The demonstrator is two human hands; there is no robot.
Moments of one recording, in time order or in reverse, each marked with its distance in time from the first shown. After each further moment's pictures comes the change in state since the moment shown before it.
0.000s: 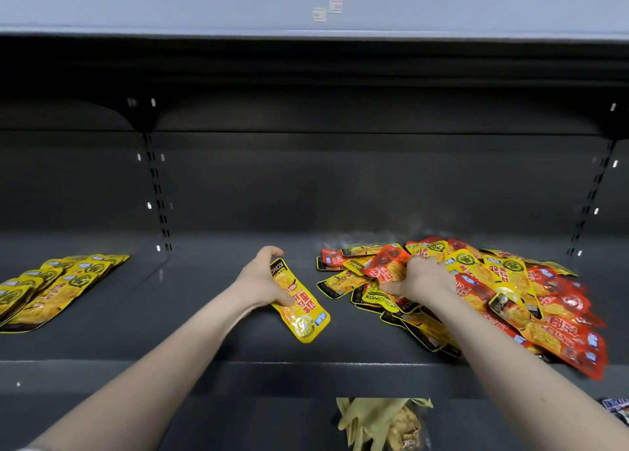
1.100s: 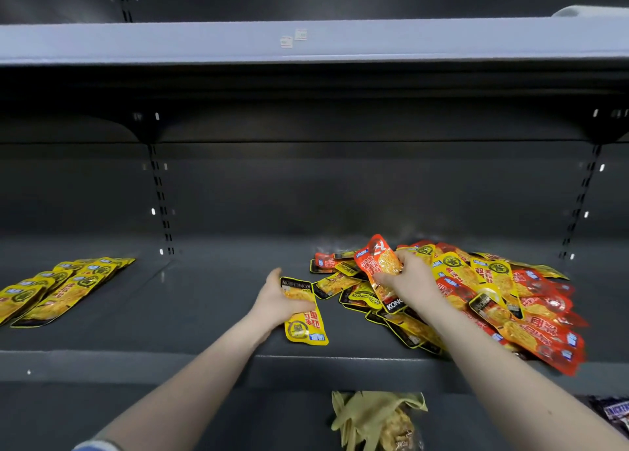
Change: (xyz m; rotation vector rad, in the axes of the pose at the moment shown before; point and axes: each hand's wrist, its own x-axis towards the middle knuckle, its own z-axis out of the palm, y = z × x) left_hand -0.017 0.004 0.056 -0.297 0.090 -0.103; right_hand -0.010 0.019 0.007 0.770 0.063 -0.220
